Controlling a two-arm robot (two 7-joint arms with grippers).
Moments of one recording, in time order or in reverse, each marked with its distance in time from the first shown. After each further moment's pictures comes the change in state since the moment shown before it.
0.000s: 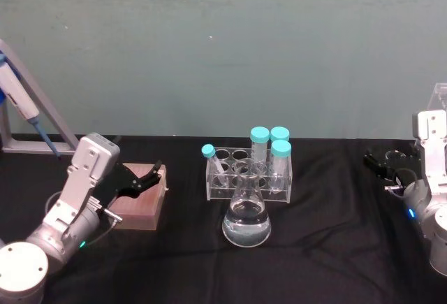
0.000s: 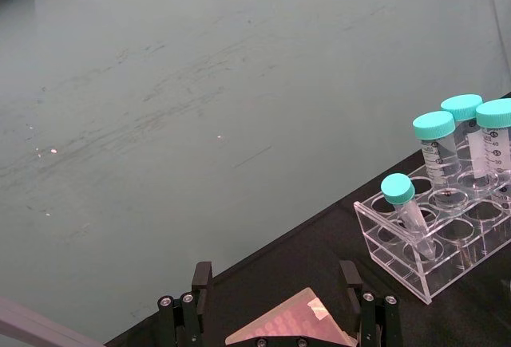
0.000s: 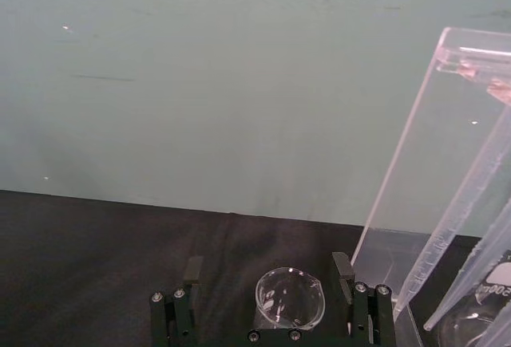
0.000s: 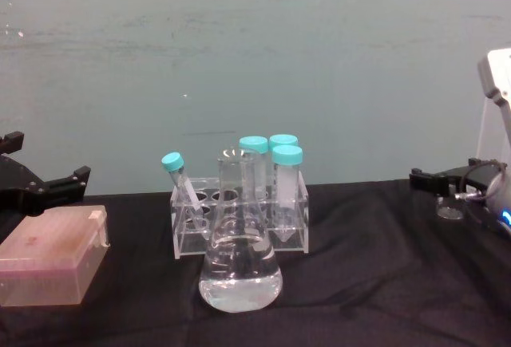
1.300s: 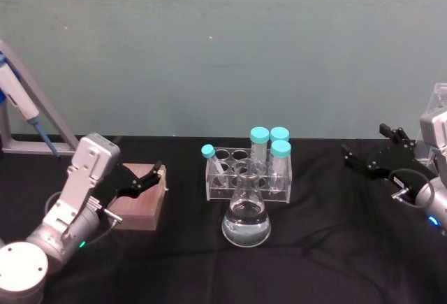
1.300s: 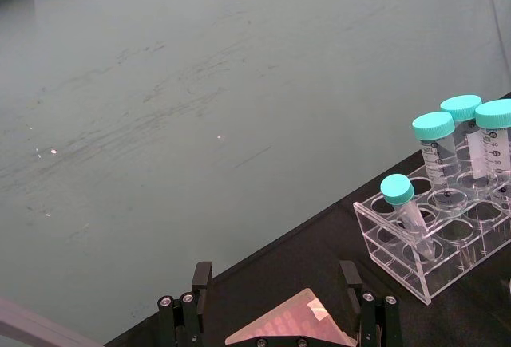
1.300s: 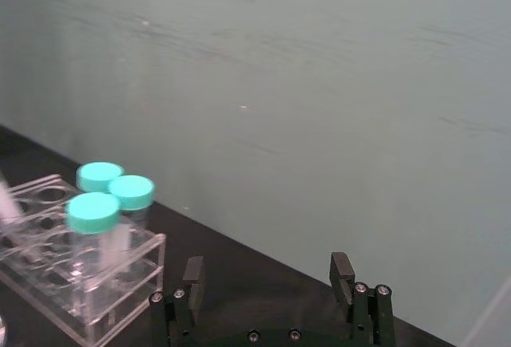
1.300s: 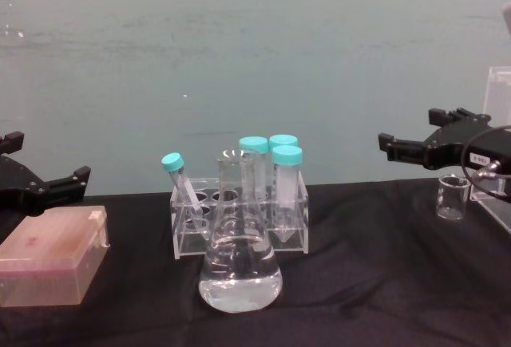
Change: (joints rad) left arm 0.000 0.000 0.000 0.000 0.000 0.000 0.000; right arm -0.235 0.160 -0.094 -0.495 0.093 -0.006 0.387
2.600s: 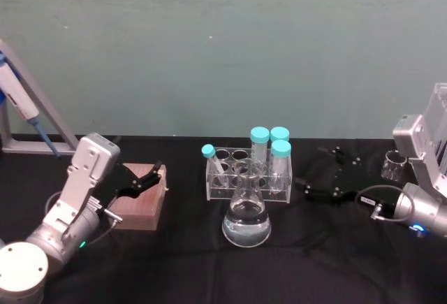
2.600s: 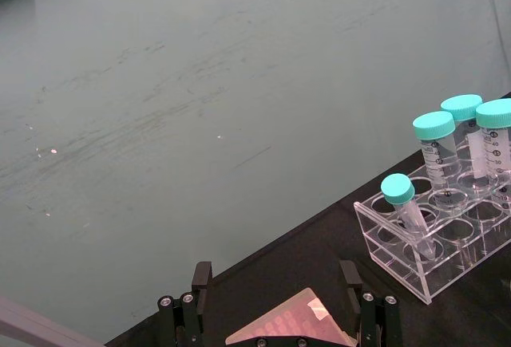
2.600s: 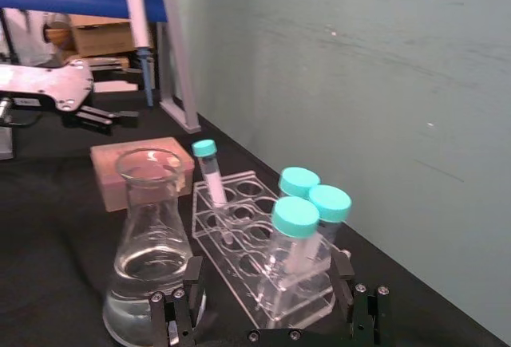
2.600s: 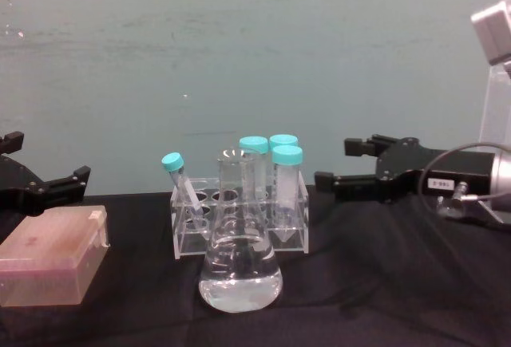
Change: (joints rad) left arm 0.000 0.000 0.000 0.000 0.000 0.000 0.000; right arm 0.142 0.050 -0.185 0.184 0.198 -0.087 0.447
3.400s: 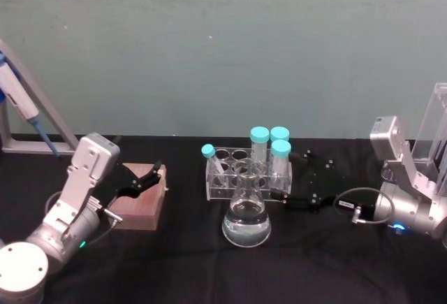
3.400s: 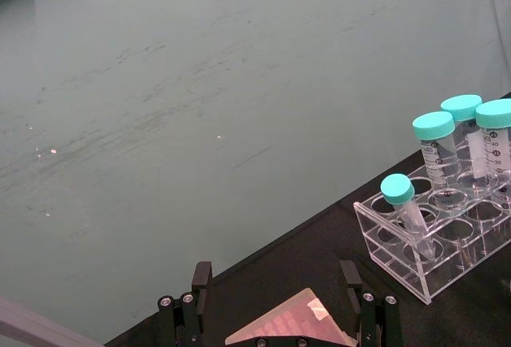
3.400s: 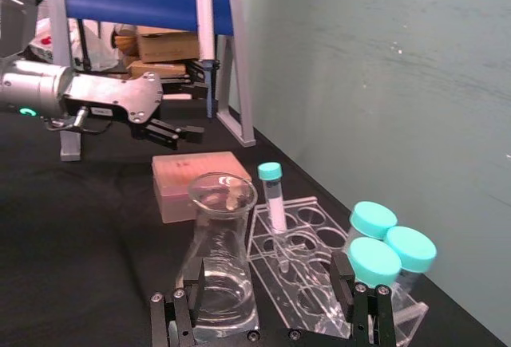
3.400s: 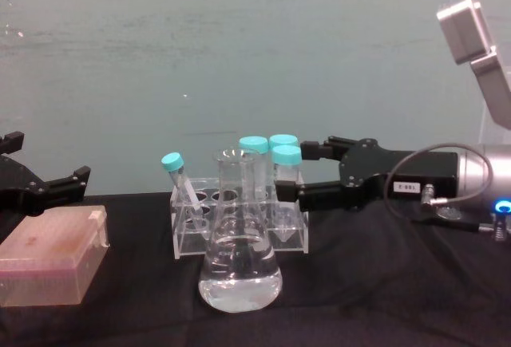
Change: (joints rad) left arm 0.000 0.000 0.000 0.000 0.000 0.000 0.000; right arm 0.060 -0.028 -0.091 0.063 0.047 -0.057 0.096
